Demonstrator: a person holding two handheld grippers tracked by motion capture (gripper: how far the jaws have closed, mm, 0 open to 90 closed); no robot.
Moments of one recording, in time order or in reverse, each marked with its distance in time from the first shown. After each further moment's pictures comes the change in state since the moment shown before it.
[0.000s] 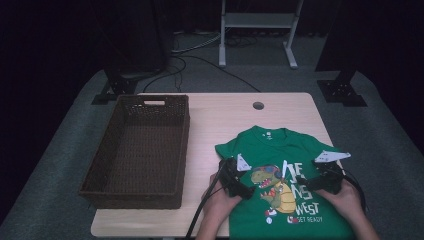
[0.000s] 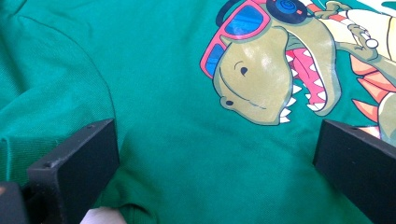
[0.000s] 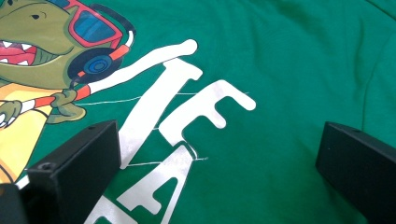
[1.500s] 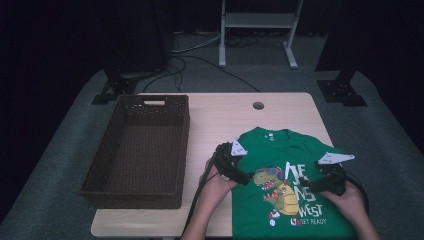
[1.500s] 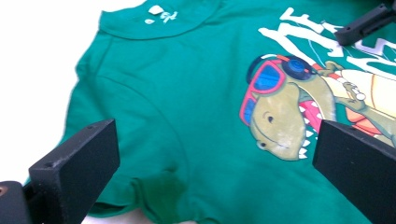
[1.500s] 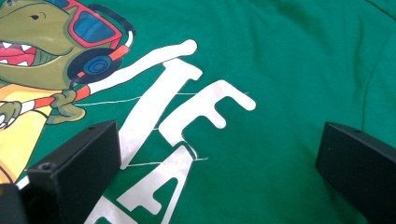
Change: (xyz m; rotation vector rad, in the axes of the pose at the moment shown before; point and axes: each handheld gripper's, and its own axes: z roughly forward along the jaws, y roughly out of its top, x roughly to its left) left arm 0.029 0.033 -0.035 -0.069 0.002 0.006; right arm -0.002 -0.006 -0.007 0.000 -0.002 -0.002
